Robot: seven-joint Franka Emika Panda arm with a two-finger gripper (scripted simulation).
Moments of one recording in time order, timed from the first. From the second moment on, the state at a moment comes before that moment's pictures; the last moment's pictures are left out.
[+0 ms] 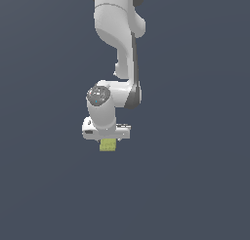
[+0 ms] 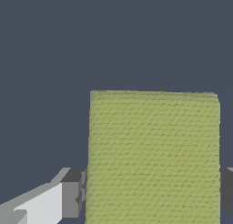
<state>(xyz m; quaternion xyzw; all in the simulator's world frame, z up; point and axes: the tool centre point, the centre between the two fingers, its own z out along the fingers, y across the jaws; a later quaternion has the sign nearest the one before) 0.022 -0.078 0.066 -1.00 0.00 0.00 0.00</state>
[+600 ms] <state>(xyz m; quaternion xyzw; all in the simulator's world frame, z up) 0.026 -0.189 0.161 -1.00 0.00 0.00 0.00</state>
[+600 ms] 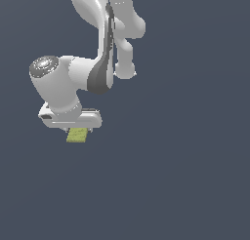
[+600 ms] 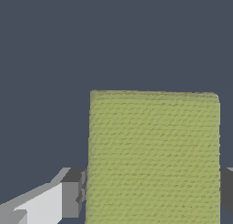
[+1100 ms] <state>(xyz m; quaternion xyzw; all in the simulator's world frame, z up) 0.030 -0.234 0.199 -1.00 0.00 0.00 0.00</state>
